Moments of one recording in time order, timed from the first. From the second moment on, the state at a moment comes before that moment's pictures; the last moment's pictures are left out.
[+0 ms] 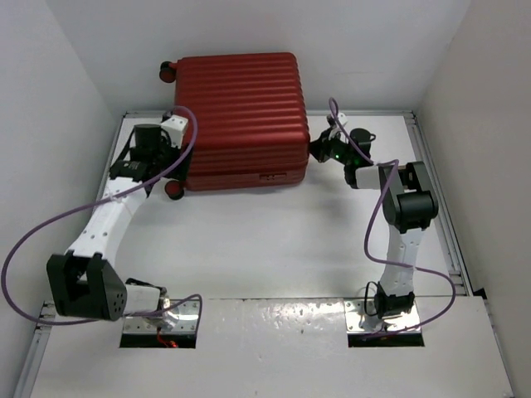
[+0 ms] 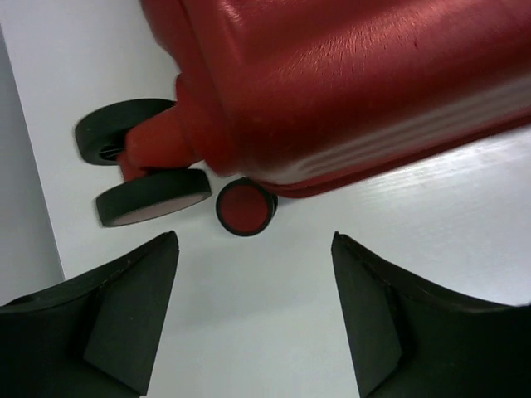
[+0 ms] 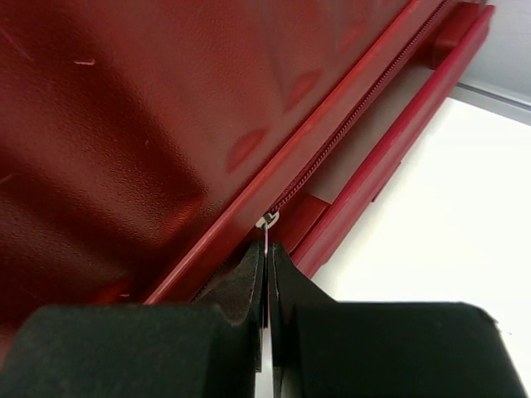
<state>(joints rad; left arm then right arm) -0.06 1.27 1.14 -0.49 0.03 0.24 0.12 2.09 1.10 0.81 -0.66 0.10</state>
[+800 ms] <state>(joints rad) -0.02 1.68 1.43 -0.61 -0.14 0.22 0.14 2.27 1.38 0.73 -0.73 0.10</state>
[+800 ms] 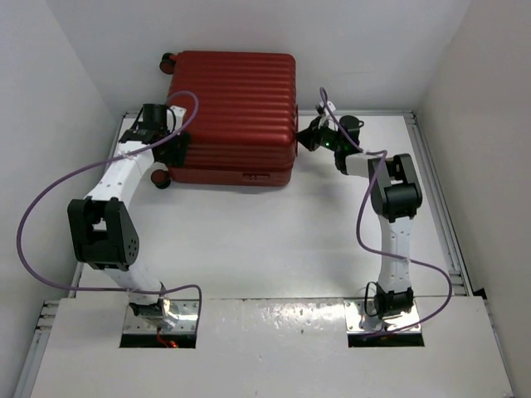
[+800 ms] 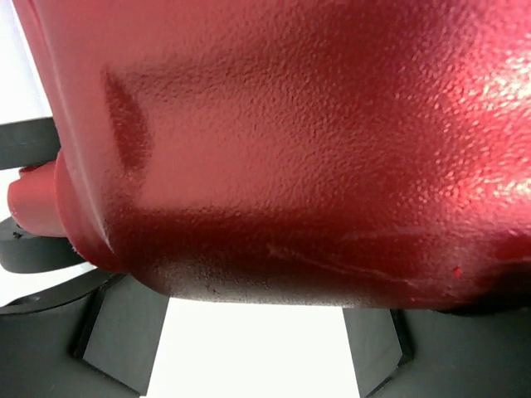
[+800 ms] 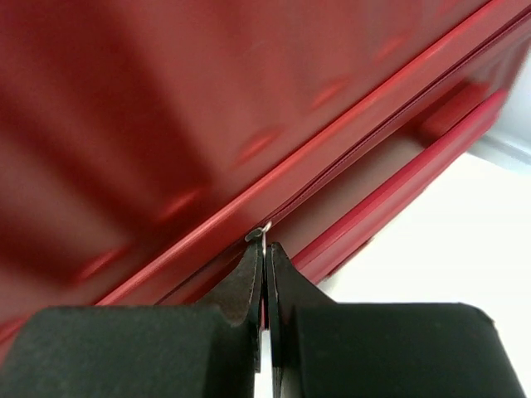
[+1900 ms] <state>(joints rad) -0.05 1.73 1.54 -0.73 -0.13 0.25 0.12 2.45 1.59 0.83 -0.24 0.19</state>
